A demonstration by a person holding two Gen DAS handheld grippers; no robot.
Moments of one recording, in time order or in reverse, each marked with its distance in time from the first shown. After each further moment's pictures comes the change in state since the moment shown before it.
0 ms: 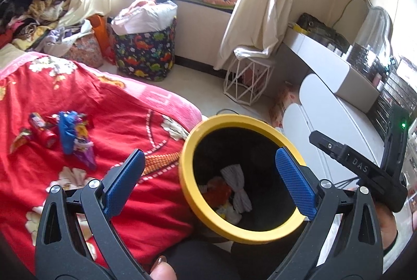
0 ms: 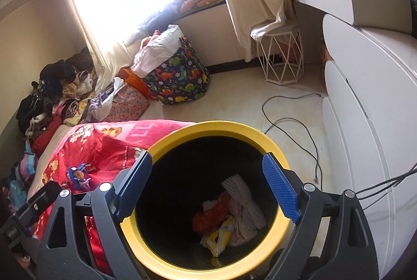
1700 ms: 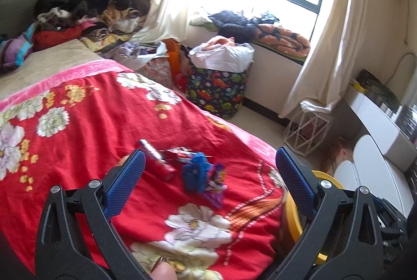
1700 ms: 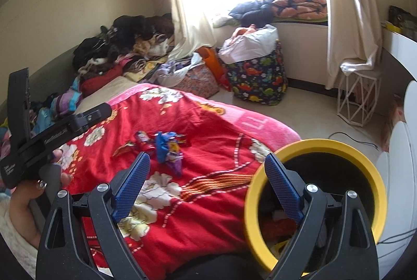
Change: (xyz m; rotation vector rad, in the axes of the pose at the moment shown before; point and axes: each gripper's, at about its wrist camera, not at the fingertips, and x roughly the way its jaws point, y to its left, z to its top) left arm -0.083 0.149 0.021 -0.202 -0.208 0.295; right arm 0.002 0.185 -0.030 -0.392 0.034 0.289
